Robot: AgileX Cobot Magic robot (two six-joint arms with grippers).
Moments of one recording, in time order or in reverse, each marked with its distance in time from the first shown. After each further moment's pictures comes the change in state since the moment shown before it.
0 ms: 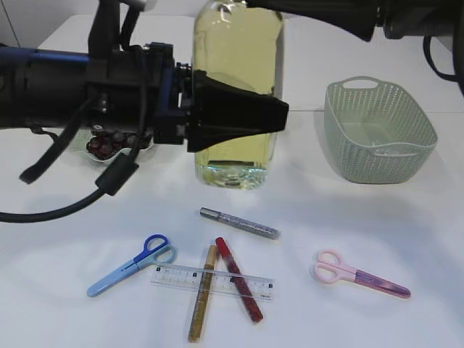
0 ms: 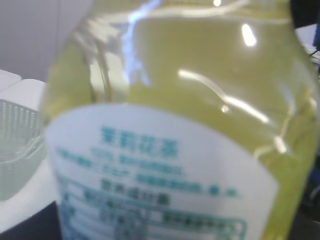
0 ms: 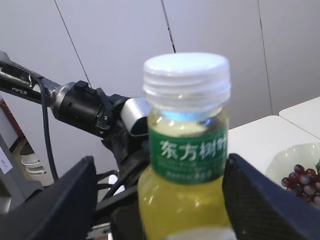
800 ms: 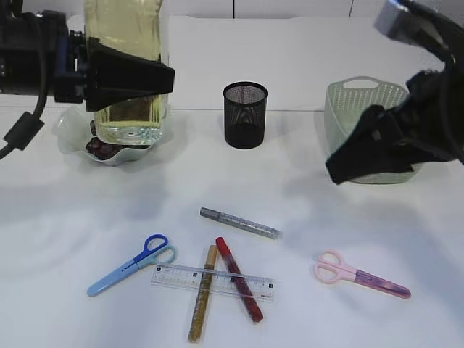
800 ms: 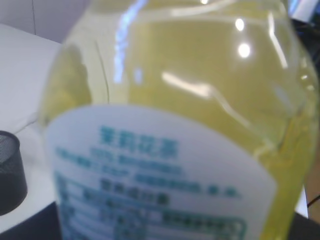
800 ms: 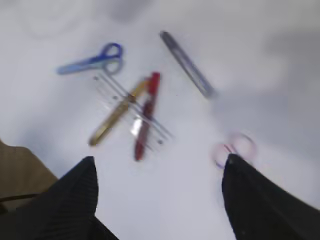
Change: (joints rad) left arm 0.305 -0.086 0.000 0.186 -0.001 -0.048; right arm 0.000 -0.016 -0.002 -1.021 -0.209 1.041
